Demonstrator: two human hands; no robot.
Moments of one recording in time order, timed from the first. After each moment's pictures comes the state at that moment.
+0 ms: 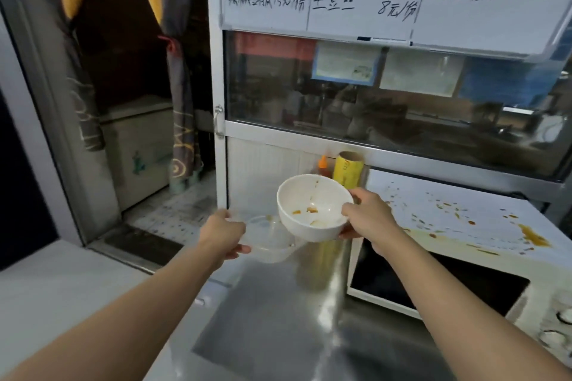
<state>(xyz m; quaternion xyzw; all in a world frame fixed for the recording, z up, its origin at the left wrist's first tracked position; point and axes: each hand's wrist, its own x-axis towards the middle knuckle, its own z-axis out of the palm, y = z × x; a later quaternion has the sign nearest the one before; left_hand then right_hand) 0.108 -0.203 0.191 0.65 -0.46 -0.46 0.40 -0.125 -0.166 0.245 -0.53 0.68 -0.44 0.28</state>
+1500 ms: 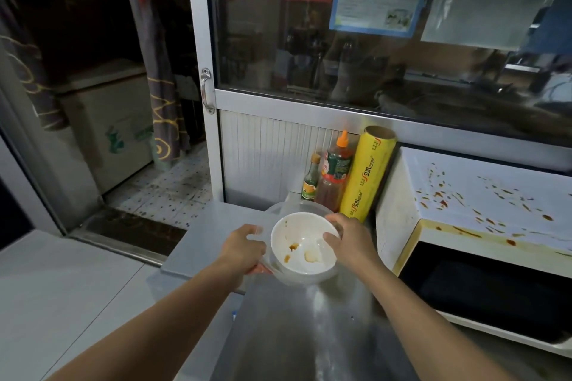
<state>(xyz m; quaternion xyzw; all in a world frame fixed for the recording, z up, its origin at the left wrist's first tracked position) 0.121 -0.311 0.111 0.63 -0.47 -0.53 0.31 -0.076 -0.290 0.115 -0.59 0.73 -0.29 0.17</state>
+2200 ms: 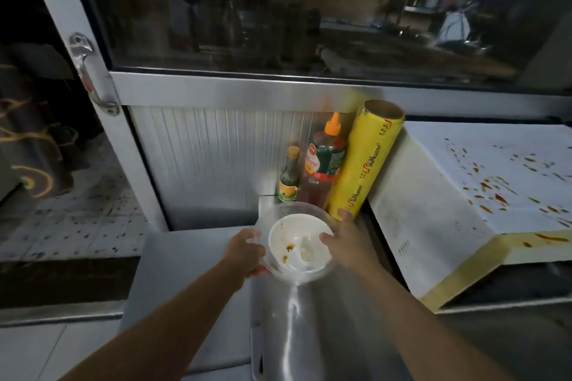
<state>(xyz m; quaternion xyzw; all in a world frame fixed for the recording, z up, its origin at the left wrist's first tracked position) 0.090 -0.533 0.022 0.59 -0.46 -0.64 0.17 -0.072 -0.440 0.046 -0.35 0.85 -0.32 0.24</state>
